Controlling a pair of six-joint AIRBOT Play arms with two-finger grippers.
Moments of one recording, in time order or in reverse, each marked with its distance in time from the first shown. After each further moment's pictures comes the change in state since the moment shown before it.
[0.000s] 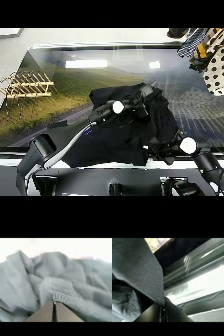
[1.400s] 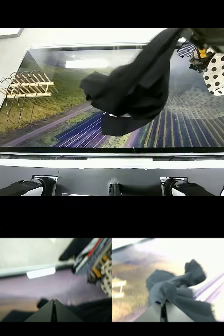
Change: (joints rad) left arm 0.589 0.731 0.228 0.326 -0.670 -0.901; right arm 0.001 -0.543 1.609 -0.135 0.176 -0.375
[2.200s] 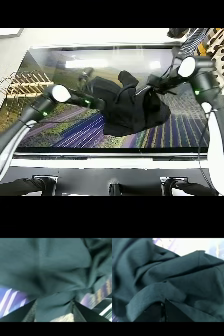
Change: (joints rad) left arm -0.316 -0.154 -0.711 -0.014 0.178 0.021; right arm 0.000 -0.174 -0.538 -0.119 -0.134 -0.008
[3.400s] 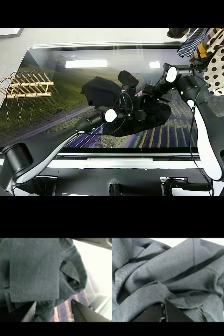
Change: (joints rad) left arm -0.323 -0.350 0.182 -0.138 0.416 -0.233; right arm 0.000 -0.108 -0.029 -0.005 0.004 0.062
